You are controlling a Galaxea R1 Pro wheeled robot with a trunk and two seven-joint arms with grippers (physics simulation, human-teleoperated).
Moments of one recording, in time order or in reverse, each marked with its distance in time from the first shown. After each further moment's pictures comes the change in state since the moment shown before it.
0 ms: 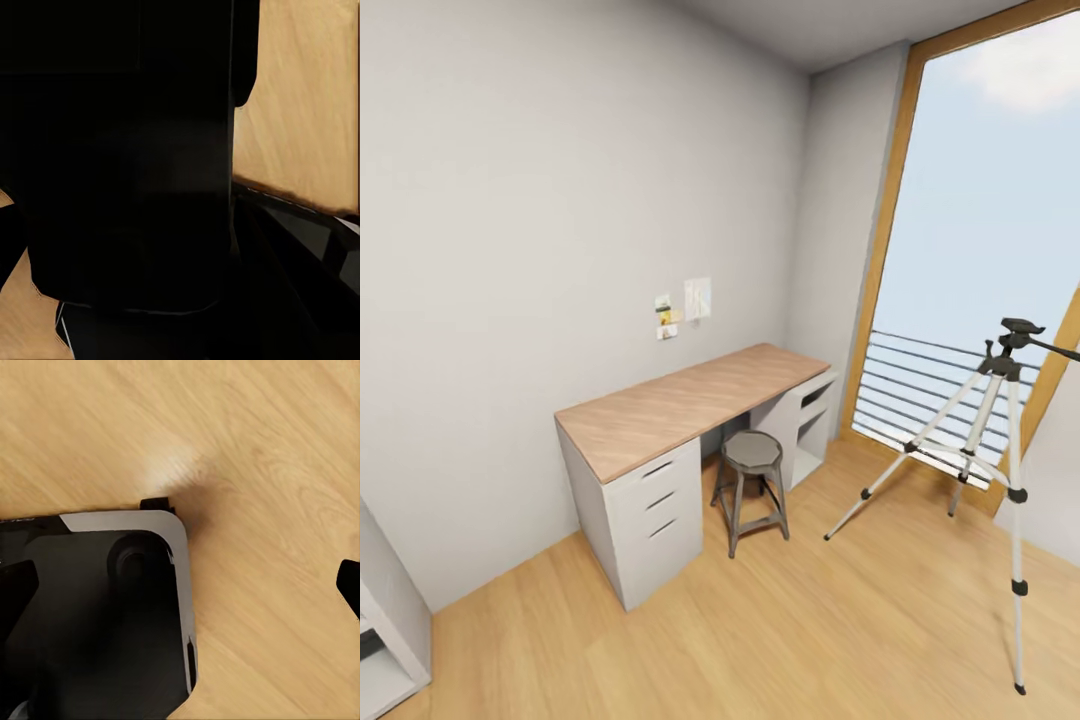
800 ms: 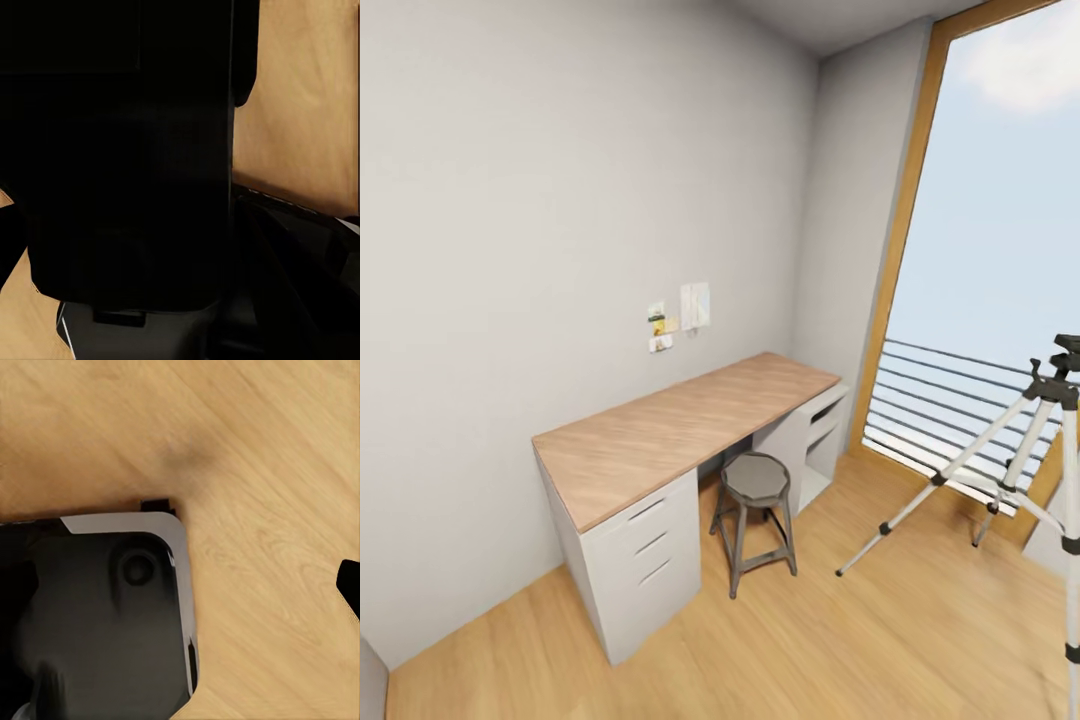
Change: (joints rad) left arm 0.000 0.000 0.000 0.000 0.000 -0.003 0.003; right arm 0.000 0.000 -0.003 0.000 -0.003 -0.004 0.000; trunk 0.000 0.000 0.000
